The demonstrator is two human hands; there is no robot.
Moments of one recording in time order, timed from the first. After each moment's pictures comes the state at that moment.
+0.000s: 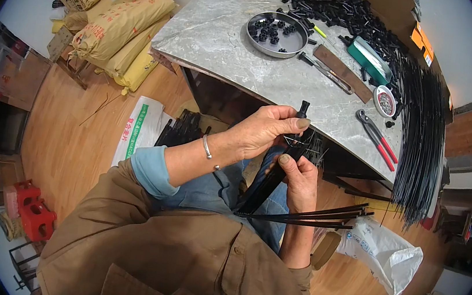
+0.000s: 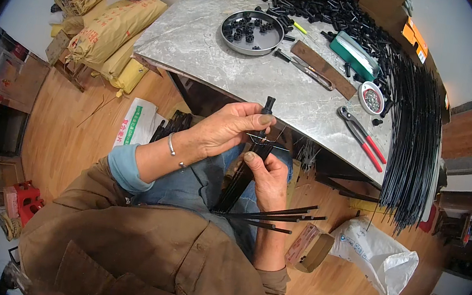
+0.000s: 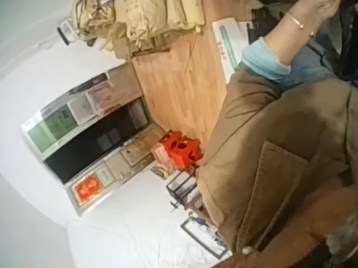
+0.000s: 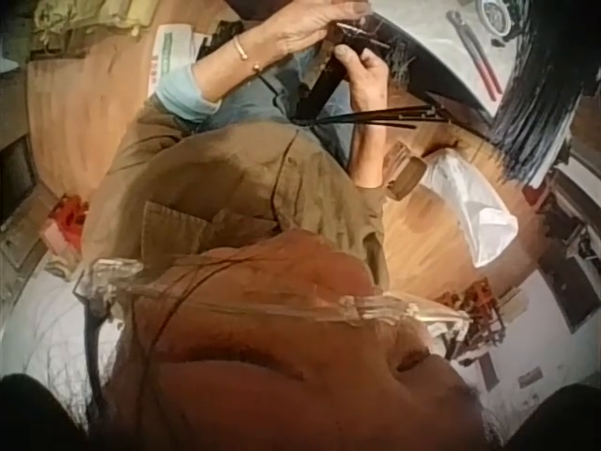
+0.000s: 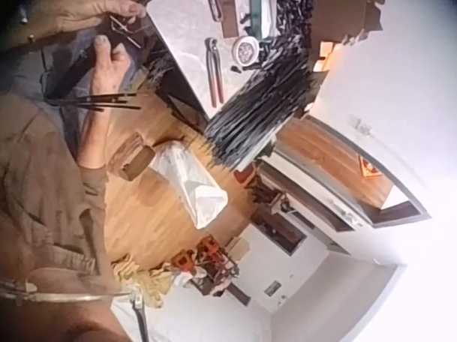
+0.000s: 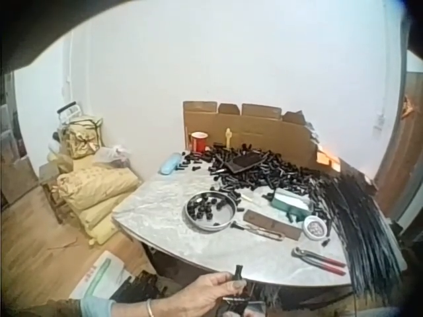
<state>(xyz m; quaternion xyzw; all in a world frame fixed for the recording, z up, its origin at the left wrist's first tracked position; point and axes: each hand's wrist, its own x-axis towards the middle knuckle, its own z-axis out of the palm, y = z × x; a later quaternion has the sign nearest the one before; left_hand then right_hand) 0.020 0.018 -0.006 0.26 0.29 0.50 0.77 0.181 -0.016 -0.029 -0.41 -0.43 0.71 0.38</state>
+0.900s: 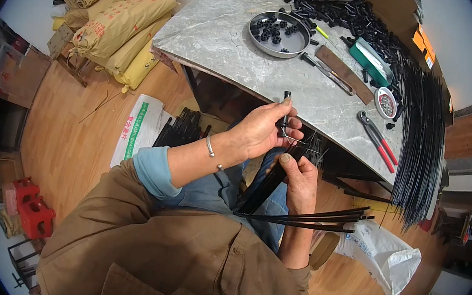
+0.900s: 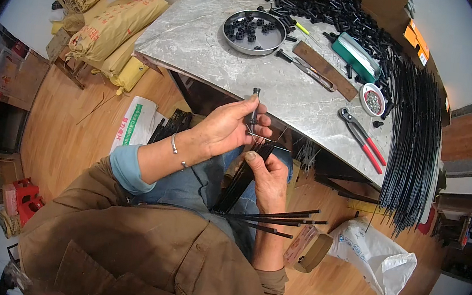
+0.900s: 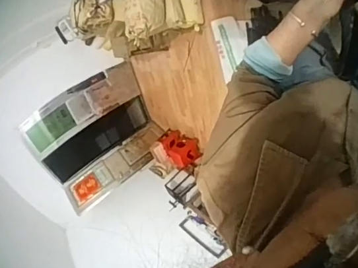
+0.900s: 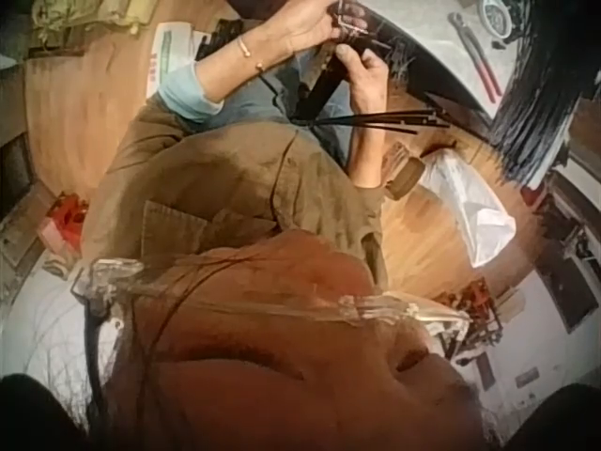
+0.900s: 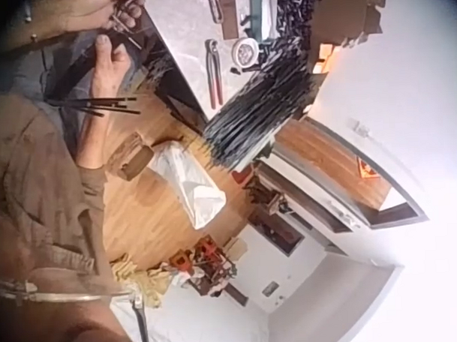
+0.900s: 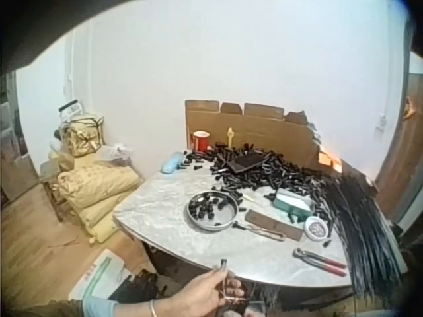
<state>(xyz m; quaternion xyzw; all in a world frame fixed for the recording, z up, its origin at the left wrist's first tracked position) 0.015 0.022 -0.020 0.13 0.28 0.52 0.80 0.180 -0.016 -0.035 -0.42 -0.44 0.69 0.39</state>
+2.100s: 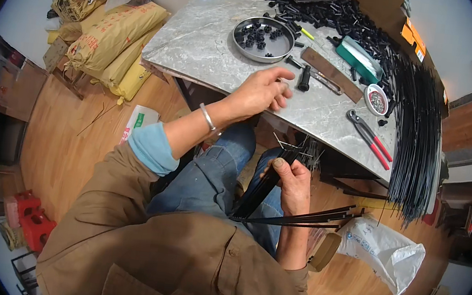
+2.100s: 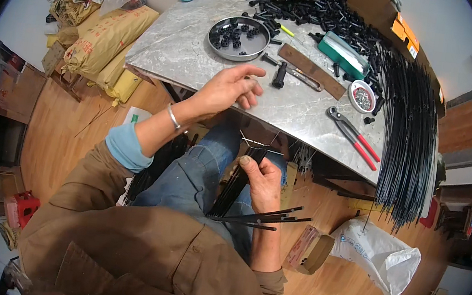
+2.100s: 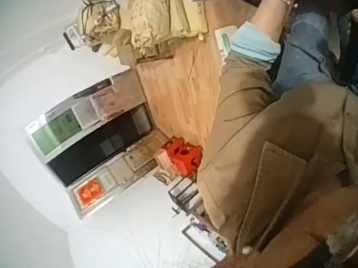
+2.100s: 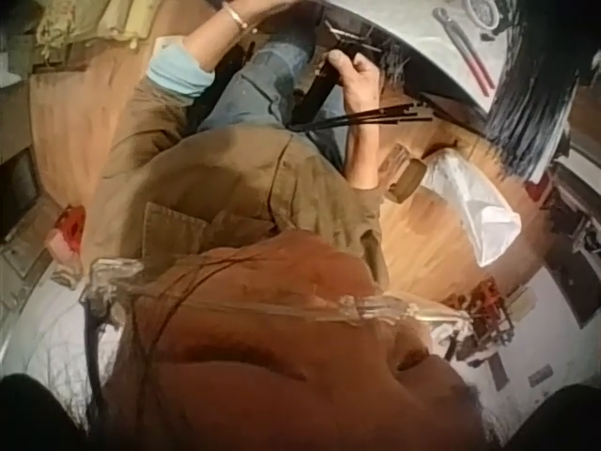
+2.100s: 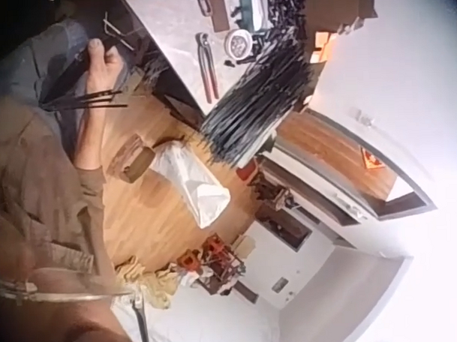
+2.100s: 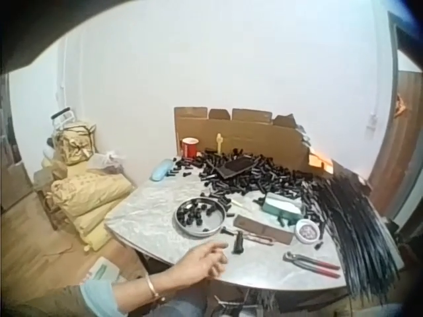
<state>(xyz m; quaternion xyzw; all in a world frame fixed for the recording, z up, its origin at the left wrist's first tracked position) -0.008 0.087 -0.006 0.50 0.45 0.48 0.57 0.189 -0.012 -0.041 -0.41 -0.42 0.71 0.39</state>
